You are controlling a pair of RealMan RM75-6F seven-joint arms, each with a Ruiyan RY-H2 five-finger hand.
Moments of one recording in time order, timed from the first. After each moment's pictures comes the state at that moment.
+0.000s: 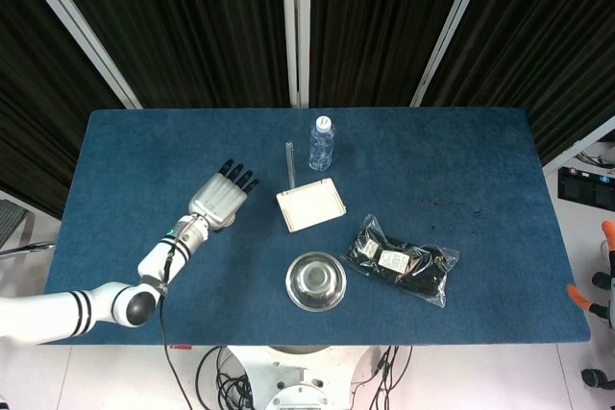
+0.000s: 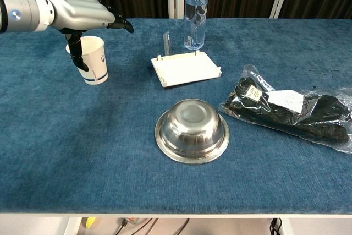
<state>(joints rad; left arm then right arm) -1.04 -1.35 -0.10 -1.59 0.74 0.78 0.95 -0.01 -1.09 0.13 -1.60 -1.32 1.53 -0.03</state>
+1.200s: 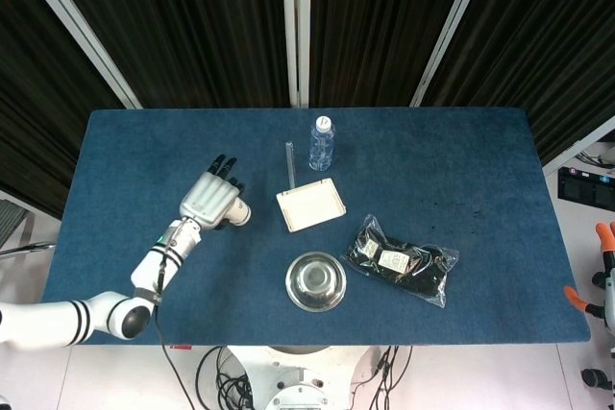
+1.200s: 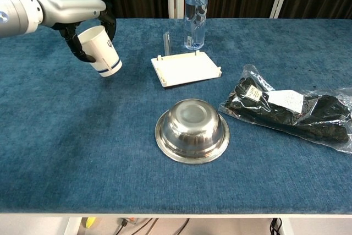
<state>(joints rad) -0.98 -1.38 -0.05 -1.57 0.90 0.98 0.59 -0.01 -1.09 0.13 -1.60 -1.30 1.48 -0.04</state>
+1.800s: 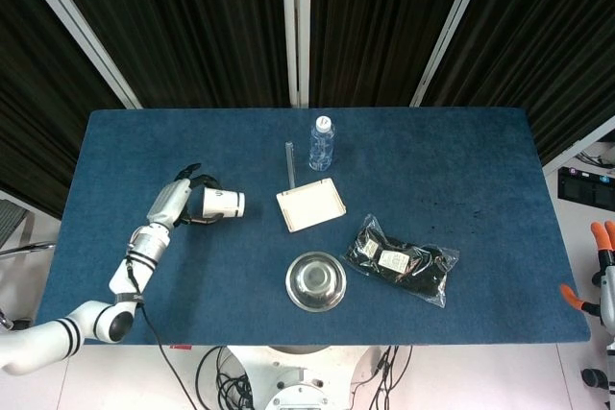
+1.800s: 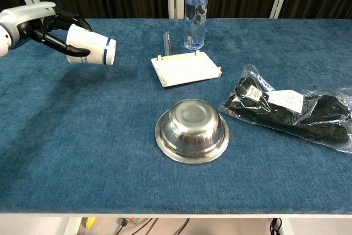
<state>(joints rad) -0.72 -1.53 -0.16 -1.25 1.15 0.94 -0.46 0.00 -1.11 0.13 -1.58 -1.29 1.46 -0.04</state>
